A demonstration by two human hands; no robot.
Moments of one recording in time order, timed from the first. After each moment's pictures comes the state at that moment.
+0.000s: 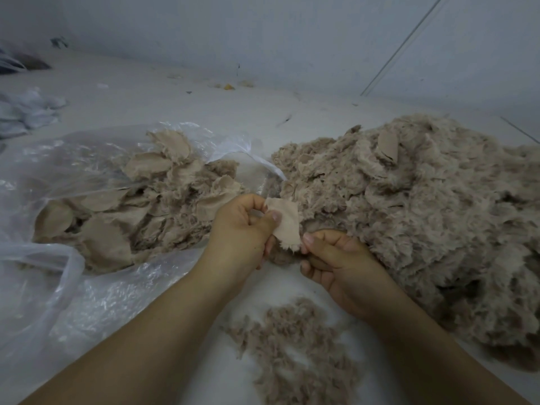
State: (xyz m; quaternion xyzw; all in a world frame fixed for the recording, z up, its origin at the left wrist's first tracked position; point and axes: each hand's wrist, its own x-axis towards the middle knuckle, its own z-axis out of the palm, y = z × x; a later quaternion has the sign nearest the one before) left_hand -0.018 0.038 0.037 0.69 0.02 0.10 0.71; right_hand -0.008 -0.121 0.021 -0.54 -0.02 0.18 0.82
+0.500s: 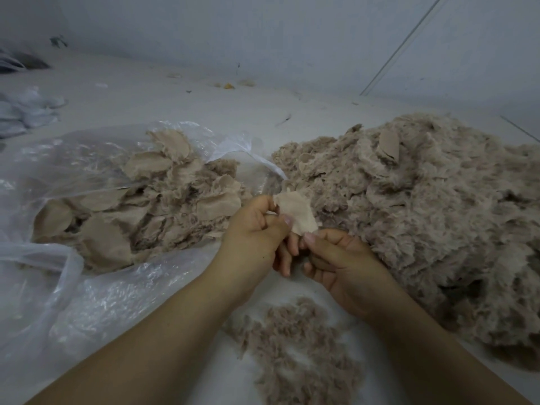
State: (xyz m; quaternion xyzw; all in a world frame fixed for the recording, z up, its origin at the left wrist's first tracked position) left_hand -0.021 0.029 0.036 0.67 -0.07 0.05 0.74; right_hand -0.010 -0.126 0.024 -0.55 -0.06 0.20 0.81
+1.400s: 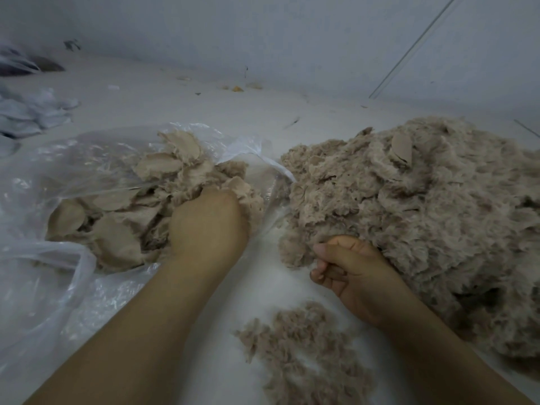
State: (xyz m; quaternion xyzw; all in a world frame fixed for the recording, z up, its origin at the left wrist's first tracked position) left_hand -0.010 0.079 0.051 0.97 0.08 0.24 0.02; right_hand -0.011 -0.122 0.023 -0.54 -0.02 0.19 0.82
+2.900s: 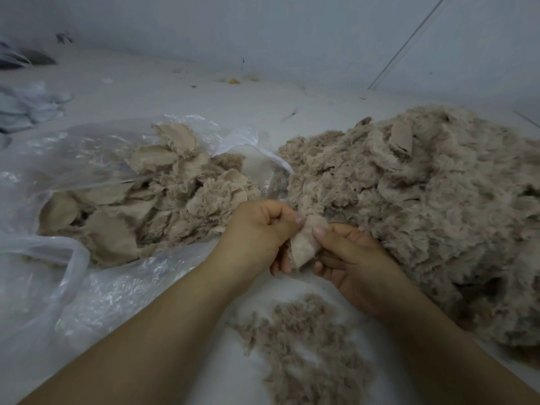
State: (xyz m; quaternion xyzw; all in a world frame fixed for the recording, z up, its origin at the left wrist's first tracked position) left_hand -0.017 0.037 0.032 0.70 -0.04 0.02 0.71; right_hand -0.005 -0.126 0.017 -0.56 -0.05 0.20 0.80
